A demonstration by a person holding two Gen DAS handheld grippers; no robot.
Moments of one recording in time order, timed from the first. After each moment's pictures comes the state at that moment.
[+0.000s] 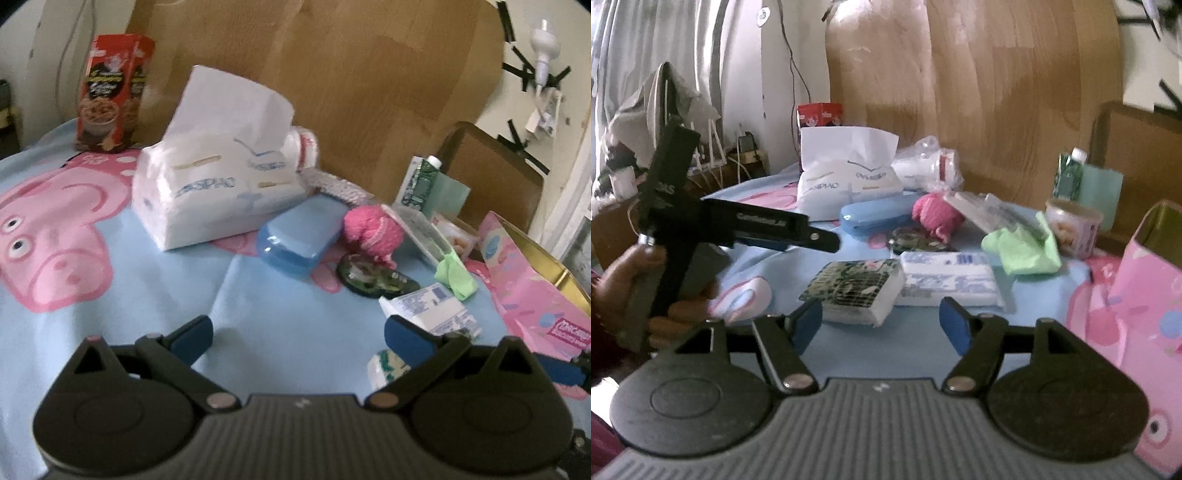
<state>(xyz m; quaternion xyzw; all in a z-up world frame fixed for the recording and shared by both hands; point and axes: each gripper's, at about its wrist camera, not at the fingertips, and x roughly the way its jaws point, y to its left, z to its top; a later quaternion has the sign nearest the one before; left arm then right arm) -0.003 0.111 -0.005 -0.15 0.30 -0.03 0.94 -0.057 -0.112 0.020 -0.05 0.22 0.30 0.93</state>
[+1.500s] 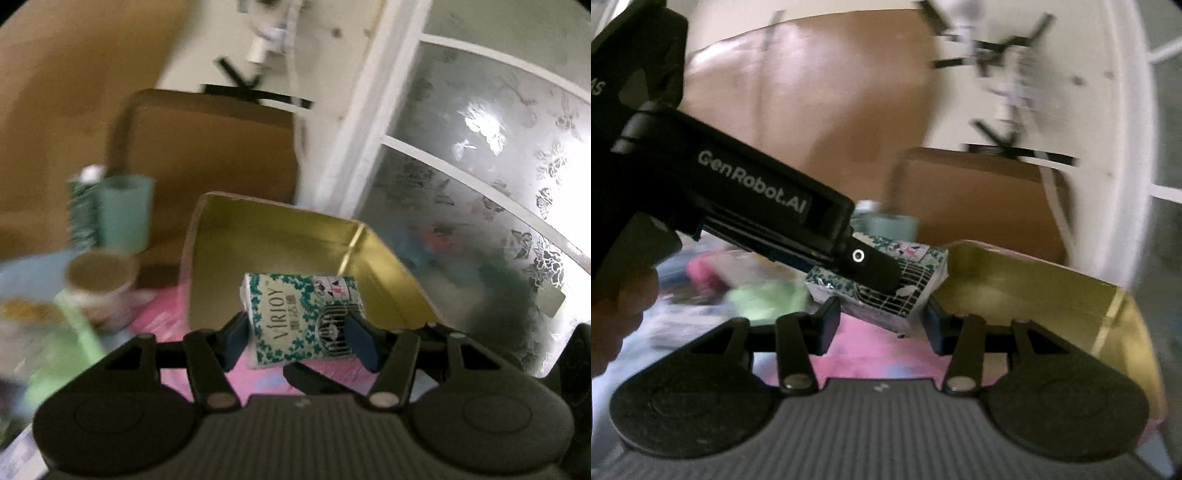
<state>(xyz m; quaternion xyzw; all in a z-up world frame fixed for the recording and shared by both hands) 0.086 -0.185 0.090 -0.04 0.30 -0.35 0.89 -0.030 -0.291 0.045 -0.03 0.14 0.08 0.99</state>
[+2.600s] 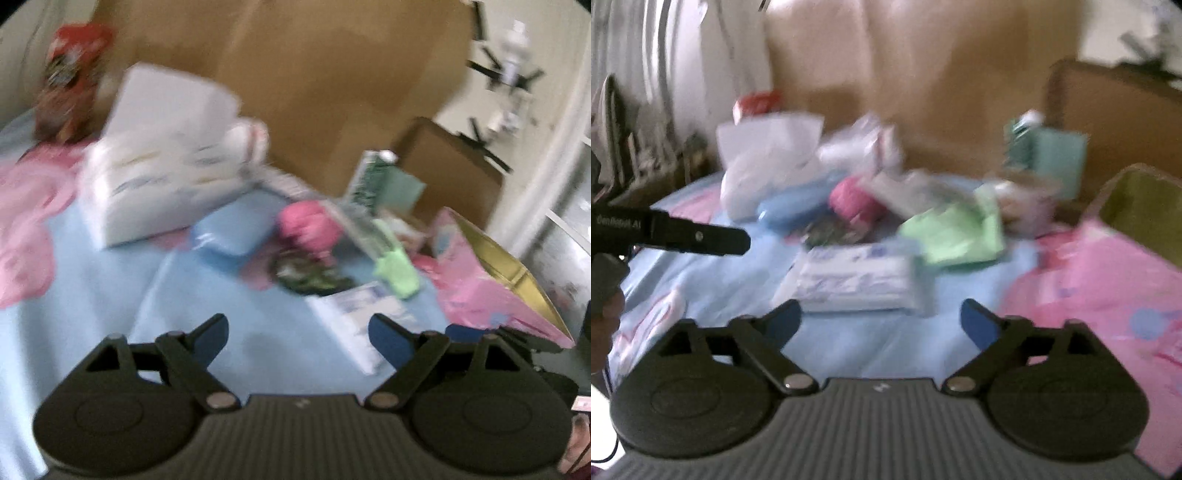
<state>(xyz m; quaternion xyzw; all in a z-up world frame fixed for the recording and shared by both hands) 0.002 0.097 0.002 -0.18 0.31 -0.10 0.93 0.020 -0.137 -0.001 -0.02 0.30 0.29 0.91</state>
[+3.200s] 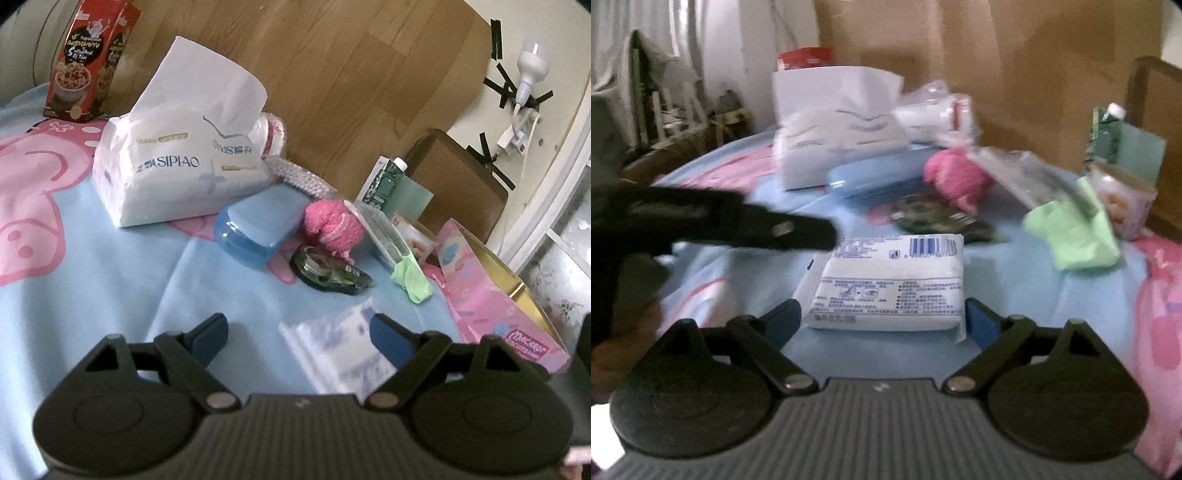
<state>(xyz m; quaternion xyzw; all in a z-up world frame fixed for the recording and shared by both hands) 0.002 0.113 -0.016 -0.20 0.30 -0.11 0.93 -0.006 -0.060 -0.004 -0.06 0.31 0.32 0.89</state>
